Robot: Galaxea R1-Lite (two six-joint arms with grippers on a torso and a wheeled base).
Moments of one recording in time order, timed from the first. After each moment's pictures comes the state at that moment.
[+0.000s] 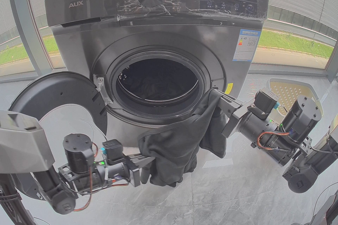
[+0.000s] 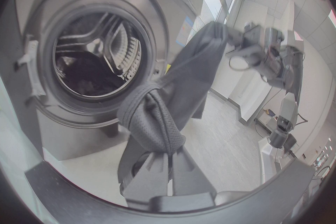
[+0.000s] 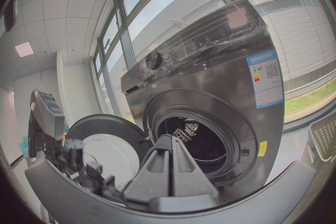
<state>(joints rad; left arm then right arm) -0.55 2.01 -0.28 -1.51 -0.32 -0.09 0.68 1.85 -0.52 -1.55 0.02 0.13</state>
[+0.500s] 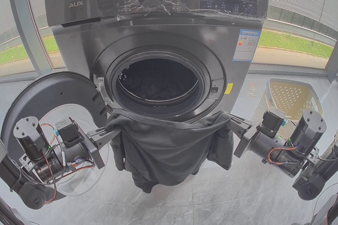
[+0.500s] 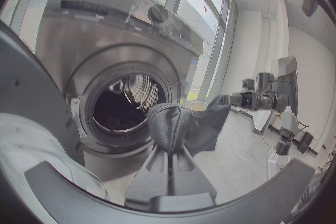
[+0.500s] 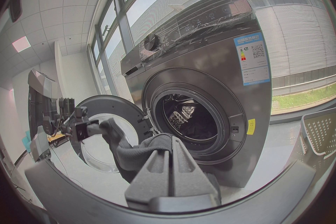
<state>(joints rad) -0.36 1.70 -0.19 -1.51 -0.40 -0.03 0.65 1.80 -0.34 -1.55 0.06 0.11</state>
